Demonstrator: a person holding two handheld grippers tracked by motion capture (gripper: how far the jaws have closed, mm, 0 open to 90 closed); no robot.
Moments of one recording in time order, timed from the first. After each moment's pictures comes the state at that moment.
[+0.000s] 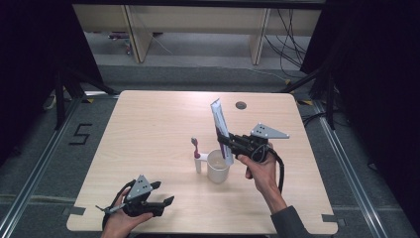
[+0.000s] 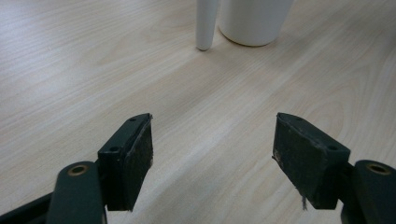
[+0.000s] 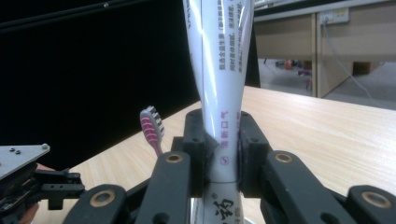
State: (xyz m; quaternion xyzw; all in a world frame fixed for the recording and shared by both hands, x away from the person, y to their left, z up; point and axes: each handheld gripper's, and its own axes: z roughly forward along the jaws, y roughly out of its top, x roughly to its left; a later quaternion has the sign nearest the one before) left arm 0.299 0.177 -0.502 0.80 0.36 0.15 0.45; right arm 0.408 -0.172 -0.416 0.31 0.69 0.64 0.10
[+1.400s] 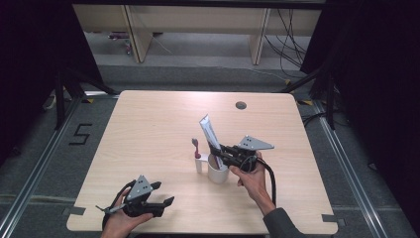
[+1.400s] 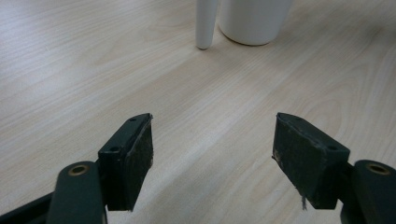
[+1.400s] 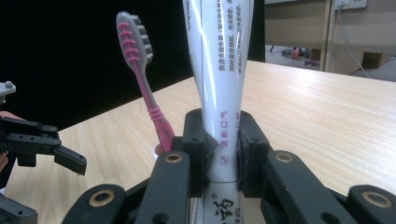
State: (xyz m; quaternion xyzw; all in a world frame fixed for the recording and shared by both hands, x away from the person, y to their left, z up) left arm 0.299 0.177 -0.502 0.81 0.35 0.15 0.45; right arm 0.413 -0.155 -0.469 0.28 0.73 0.61 0.10
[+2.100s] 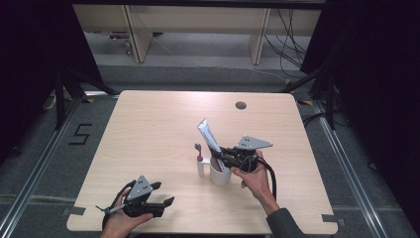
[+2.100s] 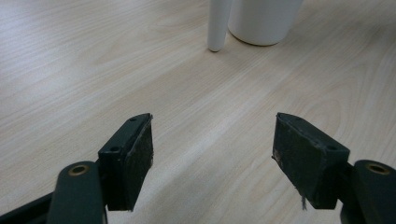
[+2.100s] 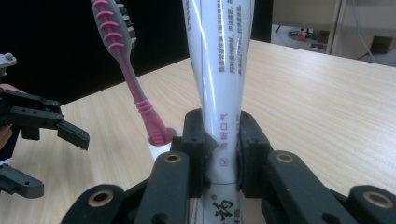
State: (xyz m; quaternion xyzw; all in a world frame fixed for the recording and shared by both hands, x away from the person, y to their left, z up) left arm 0.298 0.177 -0.502 0.81 0.35 0.14 0.45; right arm 0.411 -0.156 -0.464 0.27 0.76 0.59 0.10
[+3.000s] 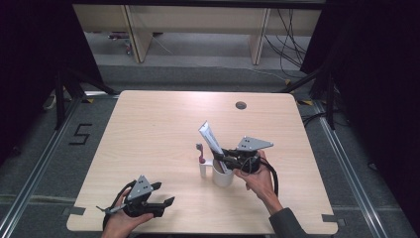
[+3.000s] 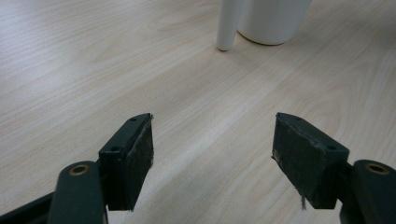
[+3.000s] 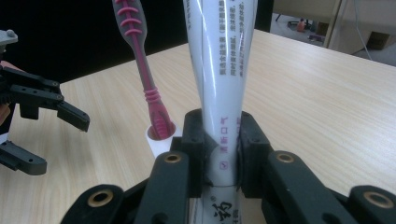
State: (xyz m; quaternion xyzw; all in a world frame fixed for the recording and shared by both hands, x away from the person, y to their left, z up) left arm 0.298 0.176 -0.503 0.80 0.36 0.14 0.45; right arm 0.404 -0.161 -0.455 0.26 0.79 0.55 0.10
